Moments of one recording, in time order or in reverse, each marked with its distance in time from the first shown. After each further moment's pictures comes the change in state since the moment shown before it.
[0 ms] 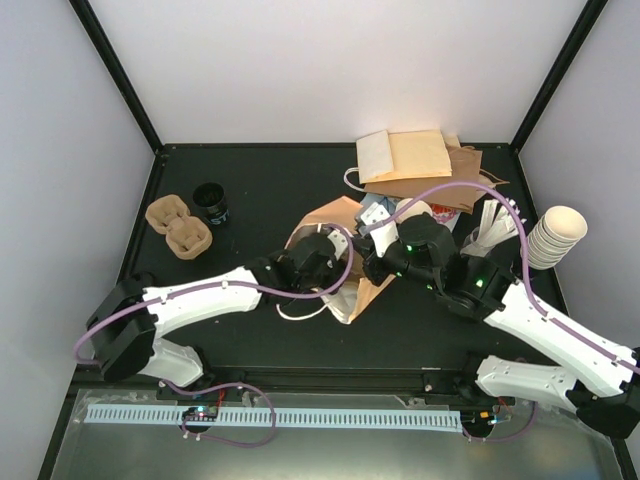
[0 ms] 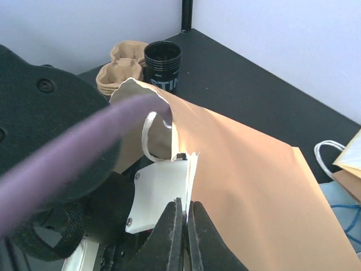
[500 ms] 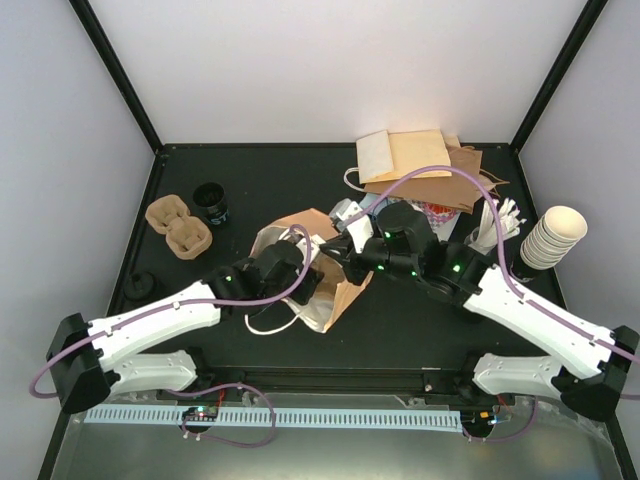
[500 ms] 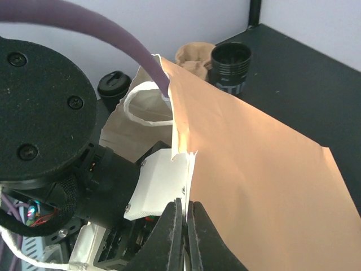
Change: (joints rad) left arm 0.022 -0.286 -0.111 -0.181 0.026 0.010; right arm 0.005 0.122 0.087 0.032 -0.232 0.081
